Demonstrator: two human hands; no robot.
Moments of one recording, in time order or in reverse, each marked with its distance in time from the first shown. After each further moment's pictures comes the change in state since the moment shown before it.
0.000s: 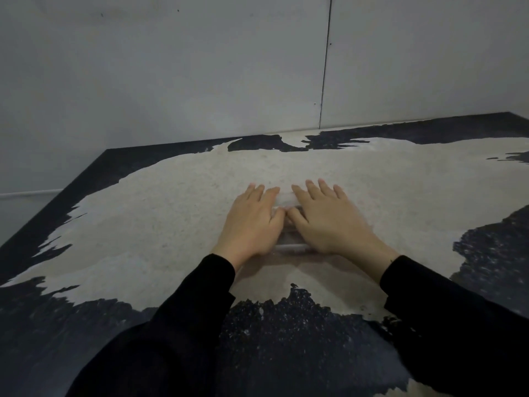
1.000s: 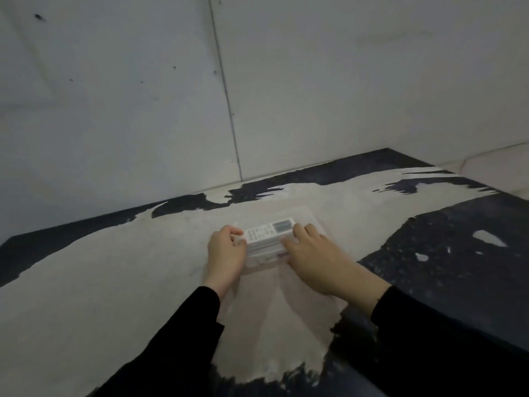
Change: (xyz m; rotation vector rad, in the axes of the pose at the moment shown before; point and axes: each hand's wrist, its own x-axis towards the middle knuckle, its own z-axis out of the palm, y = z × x) left_hand 0.064 0.096 0.034 -0.528 0.127 -0.272; right_hand -0.049 0.114 -0.049 -0.204 0.057 -0.036
